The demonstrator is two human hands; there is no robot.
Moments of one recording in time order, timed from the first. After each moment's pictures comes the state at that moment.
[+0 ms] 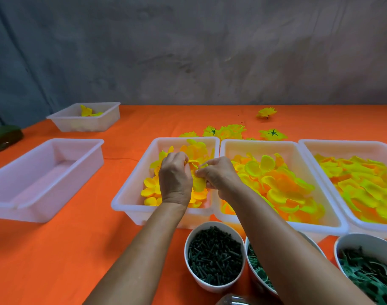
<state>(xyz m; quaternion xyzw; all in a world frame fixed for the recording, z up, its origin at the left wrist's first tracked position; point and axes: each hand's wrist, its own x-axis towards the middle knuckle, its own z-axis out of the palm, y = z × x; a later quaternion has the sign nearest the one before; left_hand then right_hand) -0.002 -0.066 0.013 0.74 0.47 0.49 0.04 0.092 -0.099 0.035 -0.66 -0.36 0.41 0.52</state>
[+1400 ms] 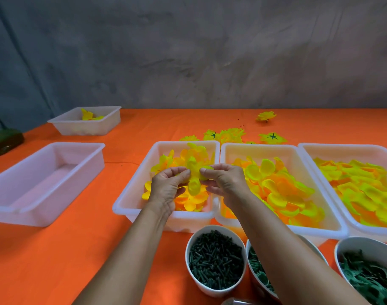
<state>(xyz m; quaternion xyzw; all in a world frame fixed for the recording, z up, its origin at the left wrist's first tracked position) -0.021 -0.060 0.010 0.44 0.44 0.47 0.62 0.100 -0.114 0.031 -0.57 -0.27 0.46 0.63</state>
